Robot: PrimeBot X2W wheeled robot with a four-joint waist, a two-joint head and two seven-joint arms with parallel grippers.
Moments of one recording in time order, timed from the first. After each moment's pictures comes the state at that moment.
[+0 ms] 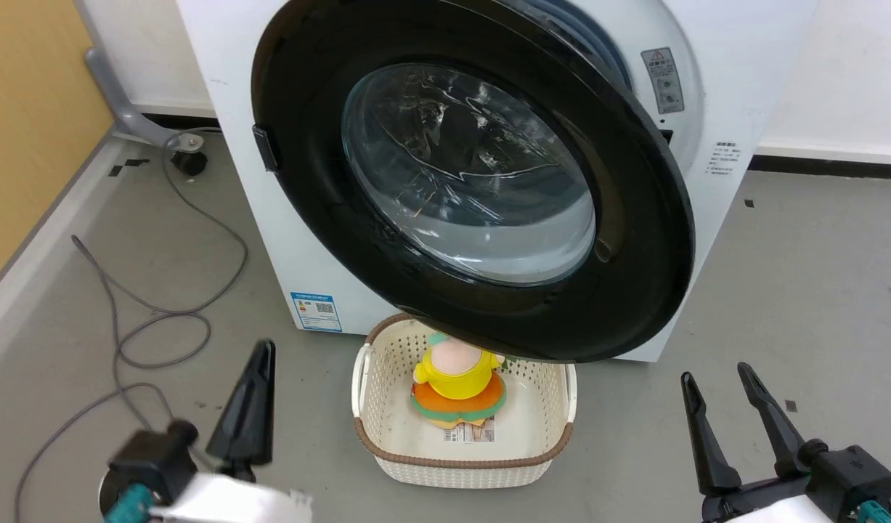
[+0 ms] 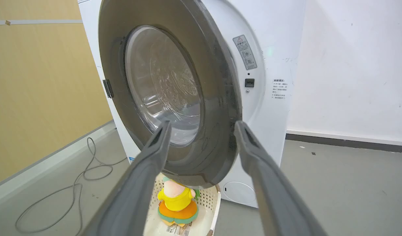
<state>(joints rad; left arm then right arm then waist) -0.01 0.28 -0.24 -0.05 -0.50 0.06 -0.26 0.07 -0.10 0.05 0.02 0.17 0.13 -0.26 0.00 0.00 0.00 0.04</state>
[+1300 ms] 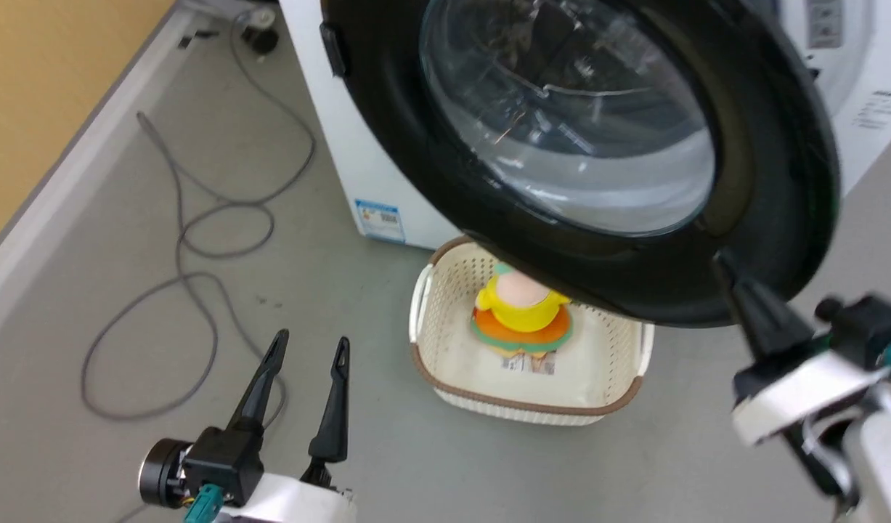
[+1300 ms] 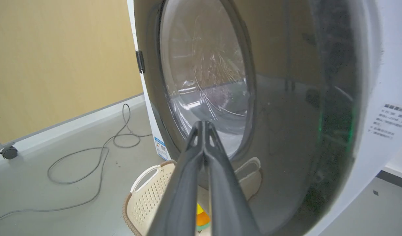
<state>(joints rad) 0.00 0.10 -0.17 -0.03 -0.16 0.00 -0.26 -0.26 -0.34 0.20 0.12 0.30 0.13 -0.16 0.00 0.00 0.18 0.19</state>
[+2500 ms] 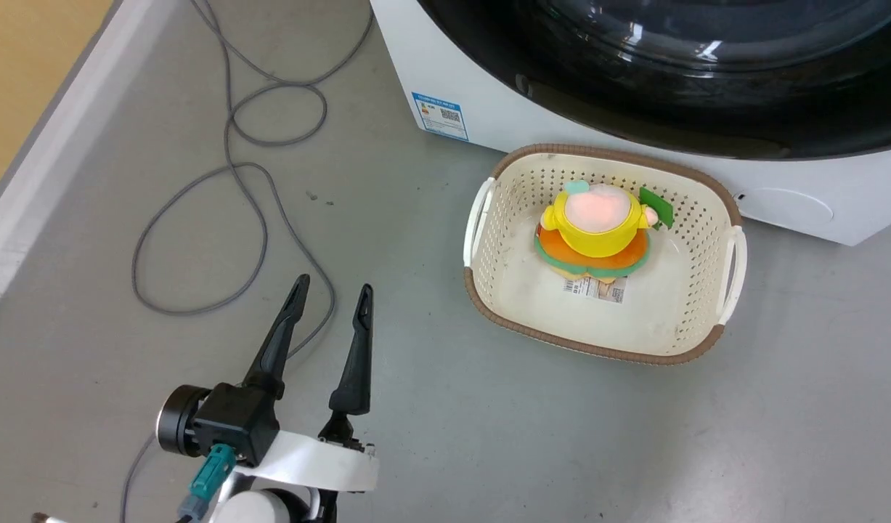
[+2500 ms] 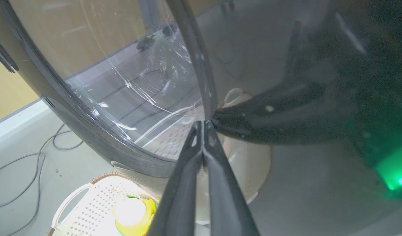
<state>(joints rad) -0.10 0.05 -0.18 -0.04 -0.15 -0.03 -0.26 -0.98 -0.51 0.17 0.74 0.38 0.14 0.01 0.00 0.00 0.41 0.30</state>
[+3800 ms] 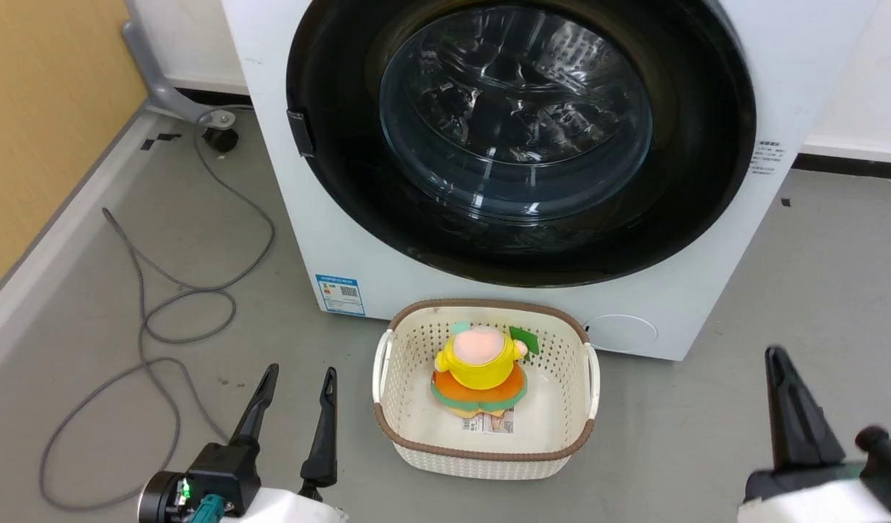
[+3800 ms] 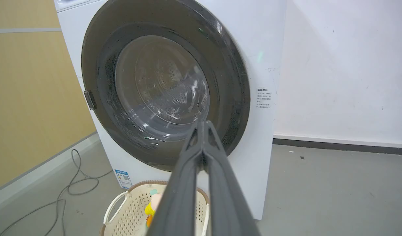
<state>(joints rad) 0.02 0.05 -0.10 0.08 -0.12 -0.04 -0.26 0.04 -0.10 -0.06 0.00 0.18 0.13 -0.25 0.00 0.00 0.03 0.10</state>
